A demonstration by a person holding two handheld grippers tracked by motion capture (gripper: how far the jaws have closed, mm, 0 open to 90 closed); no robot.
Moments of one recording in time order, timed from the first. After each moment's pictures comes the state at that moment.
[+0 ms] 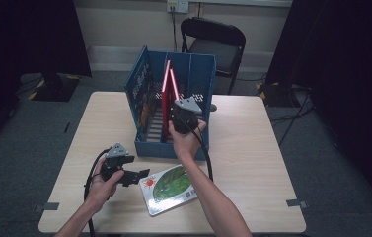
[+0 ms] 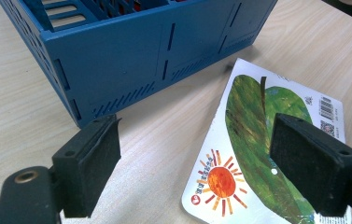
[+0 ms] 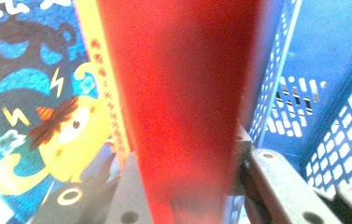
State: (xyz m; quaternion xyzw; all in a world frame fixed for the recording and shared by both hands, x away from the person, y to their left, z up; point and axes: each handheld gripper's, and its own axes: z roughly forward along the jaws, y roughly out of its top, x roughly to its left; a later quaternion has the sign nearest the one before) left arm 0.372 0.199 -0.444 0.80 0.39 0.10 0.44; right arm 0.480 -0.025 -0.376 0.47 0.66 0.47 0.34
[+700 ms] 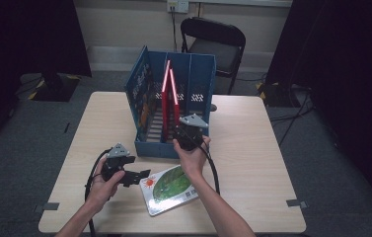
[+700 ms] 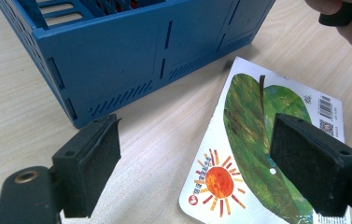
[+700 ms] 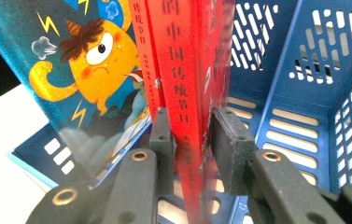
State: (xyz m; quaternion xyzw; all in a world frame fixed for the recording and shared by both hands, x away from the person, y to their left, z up) left arm 0.372 0.197 -0.445 0.80 0.39 0.10 0.44; right arm 0.451 -0.045 -0.408 0.46 0.70 0.47 0.28
